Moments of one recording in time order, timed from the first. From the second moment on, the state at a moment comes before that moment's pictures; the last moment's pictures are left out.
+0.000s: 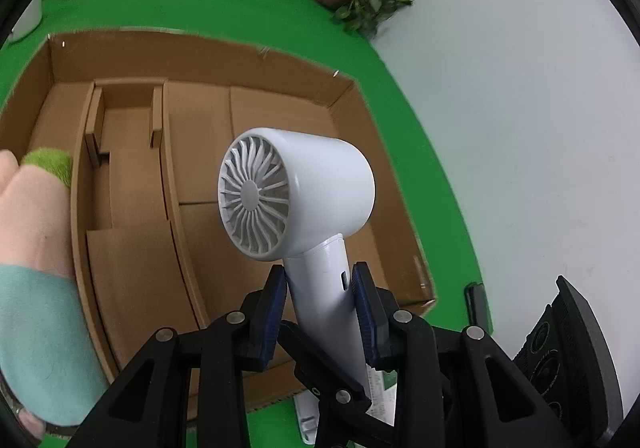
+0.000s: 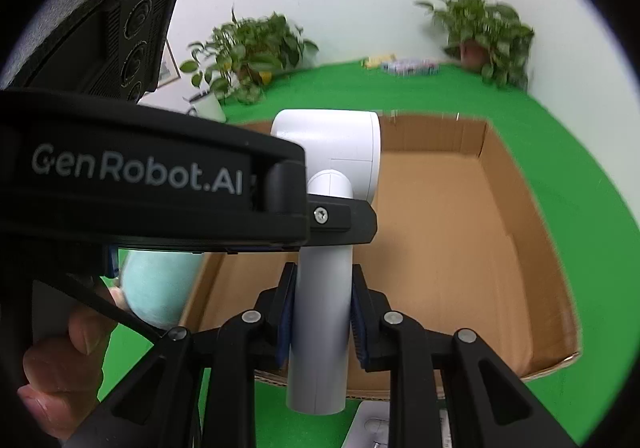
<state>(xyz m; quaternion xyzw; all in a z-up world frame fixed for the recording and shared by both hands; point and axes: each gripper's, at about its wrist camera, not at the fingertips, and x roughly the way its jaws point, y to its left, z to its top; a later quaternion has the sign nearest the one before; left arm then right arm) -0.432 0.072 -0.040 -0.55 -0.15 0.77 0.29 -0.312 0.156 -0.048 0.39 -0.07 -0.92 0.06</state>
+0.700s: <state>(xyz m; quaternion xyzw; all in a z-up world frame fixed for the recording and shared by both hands) -0.421 0.048 -0.064 -0.55 -0.13 0.79 0.24 -0.332 0.174 -0.089 0.46 -0.11 -0.88 0.09</state>
